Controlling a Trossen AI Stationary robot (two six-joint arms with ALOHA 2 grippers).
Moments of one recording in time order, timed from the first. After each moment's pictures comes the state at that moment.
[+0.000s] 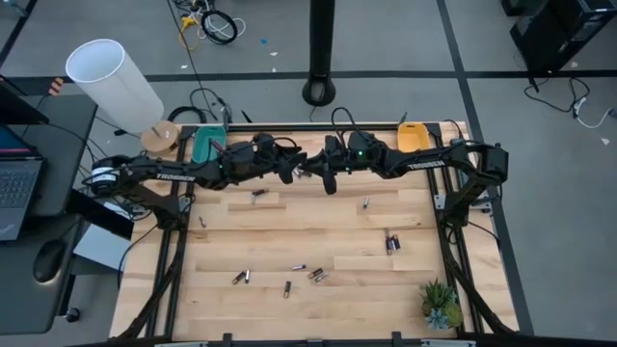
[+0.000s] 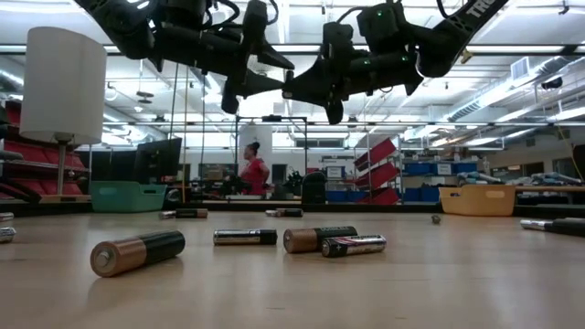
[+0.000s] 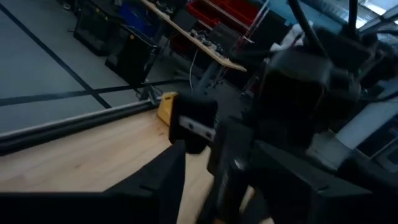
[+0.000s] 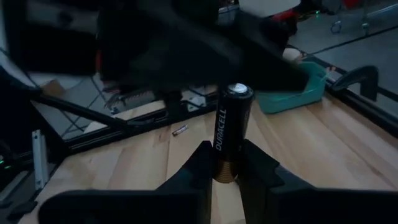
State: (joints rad) left arm 0.26 1.38 0.73 0.61 -0.16 -0.57; right arm -0.32 1.65 0.90 0.57 -0.33 0.26
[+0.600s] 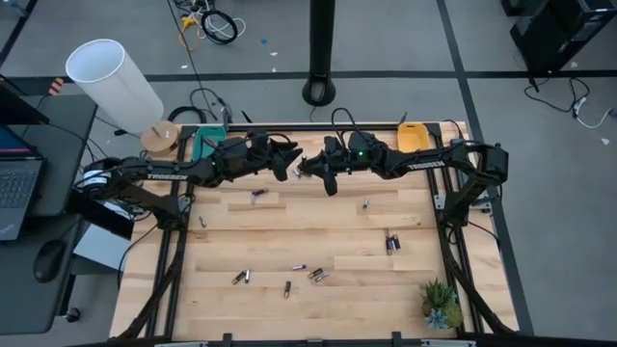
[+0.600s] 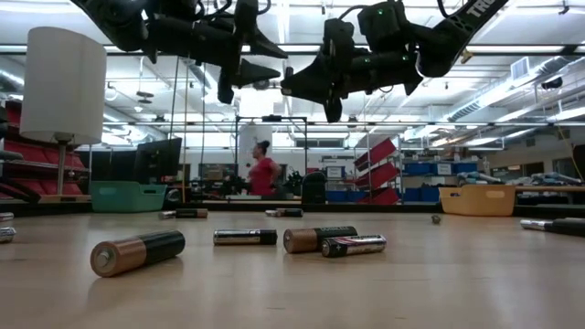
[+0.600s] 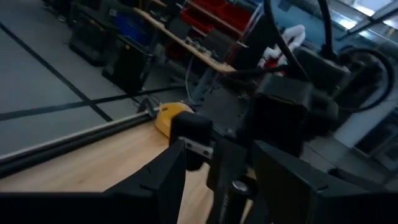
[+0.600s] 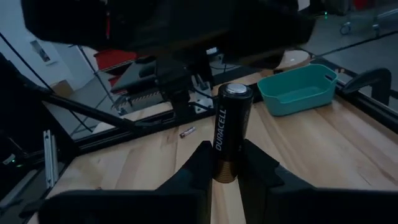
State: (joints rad) left arm 0.27 1.31 0.73 0.56 -0.11 -0.53; right arm -0.32 1.65 0.90 0.60 -0.34 0.27
